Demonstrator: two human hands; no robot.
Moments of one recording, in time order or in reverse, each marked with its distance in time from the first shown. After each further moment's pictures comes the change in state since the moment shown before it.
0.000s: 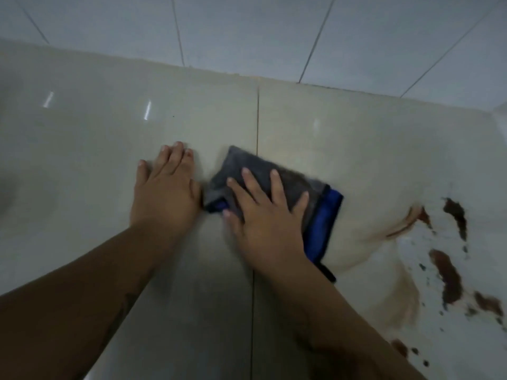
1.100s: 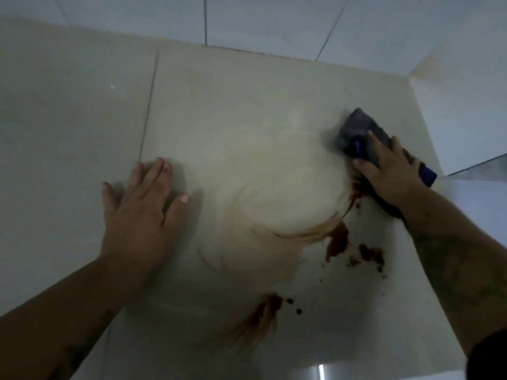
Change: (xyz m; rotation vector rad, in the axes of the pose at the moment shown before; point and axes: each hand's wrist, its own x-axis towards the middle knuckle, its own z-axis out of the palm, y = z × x) left_hand -0.085 0.153 0.024 -0.177 -0.044 0.022; right_hand -0.058 0.382 -0.093 0.017 -0.047 0.413
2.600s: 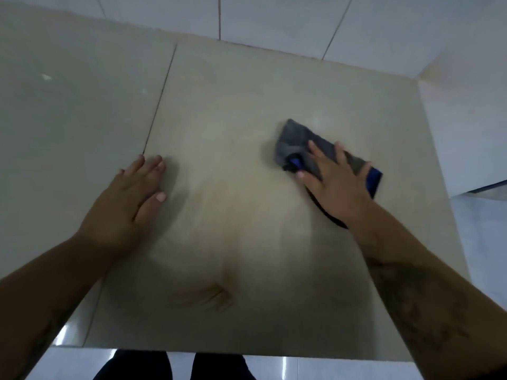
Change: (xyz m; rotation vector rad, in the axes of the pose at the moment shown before) left_hand -0.049 -0.019 -0.005 -0.153 0.040 0.129; right_hand -0.051 -0.057 0.028 0.005 -0.059 -0.316
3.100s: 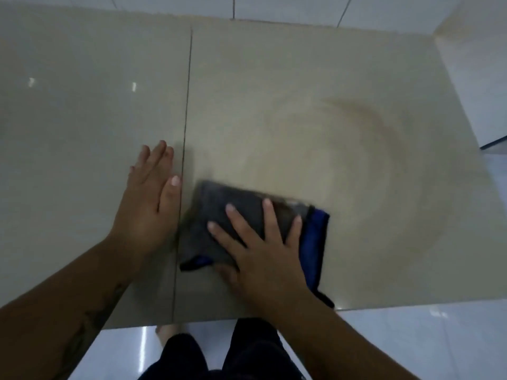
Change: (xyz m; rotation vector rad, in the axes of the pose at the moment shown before) left_hand -0.026 -0.028 -0.026 -0.127 0.042 -0.037; right_hand -0.144 -0.208 0.113 -0.069 0.146 -0.257
